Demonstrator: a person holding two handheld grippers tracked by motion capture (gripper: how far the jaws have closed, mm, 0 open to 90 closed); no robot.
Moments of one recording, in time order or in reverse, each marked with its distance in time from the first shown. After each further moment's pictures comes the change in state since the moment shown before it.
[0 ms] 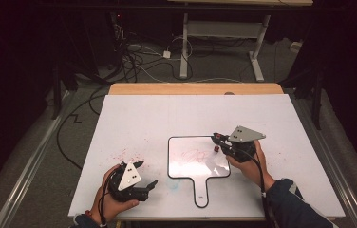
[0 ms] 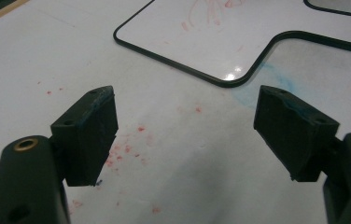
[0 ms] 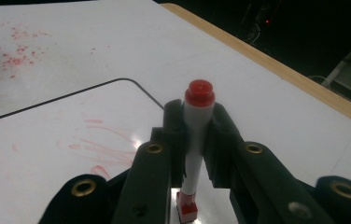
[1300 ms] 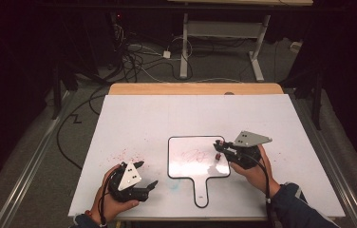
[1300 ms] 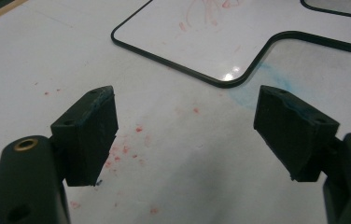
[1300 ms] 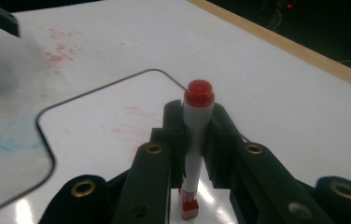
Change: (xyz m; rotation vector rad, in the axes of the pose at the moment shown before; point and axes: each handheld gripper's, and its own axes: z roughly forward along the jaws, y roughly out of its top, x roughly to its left) left arm 0.000 0.001 0.000 -0.002 -0.007 0.001; right arm 0.013 -0.001 -0.019 0.033 0.083 0.051
